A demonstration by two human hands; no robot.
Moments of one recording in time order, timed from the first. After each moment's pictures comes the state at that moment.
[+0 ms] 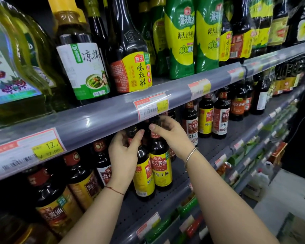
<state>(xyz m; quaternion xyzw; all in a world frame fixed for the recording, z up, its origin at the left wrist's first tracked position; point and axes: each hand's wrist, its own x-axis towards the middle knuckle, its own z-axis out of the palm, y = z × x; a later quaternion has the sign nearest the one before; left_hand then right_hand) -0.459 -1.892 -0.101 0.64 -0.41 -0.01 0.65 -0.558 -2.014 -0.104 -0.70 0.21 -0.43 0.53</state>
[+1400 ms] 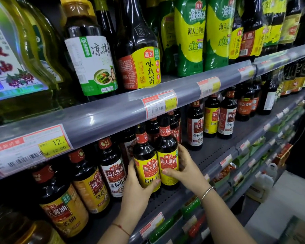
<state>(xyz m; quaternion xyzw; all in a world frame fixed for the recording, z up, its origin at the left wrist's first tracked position) -0.459 -1.864 -0.201 0.71 -0.45 -0.15 0.52 -0.590 -1.999 -0.209 -0.73 0.24 -0.36 0.54</state>
